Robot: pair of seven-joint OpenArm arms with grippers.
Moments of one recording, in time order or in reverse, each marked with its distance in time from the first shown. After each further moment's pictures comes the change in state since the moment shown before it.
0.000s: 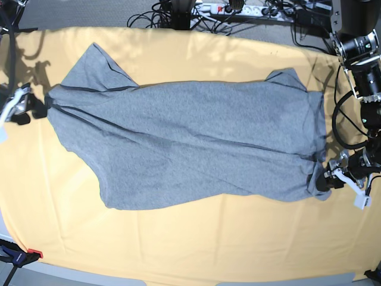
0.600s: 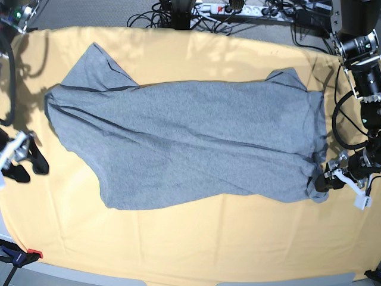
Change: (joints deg) left arm 0.0 0.0 0.0 0.0 -0.4 0.0 0.0; right arm 15.0 -0.2 -11.7 2.1 -12.1 0.0 16.5
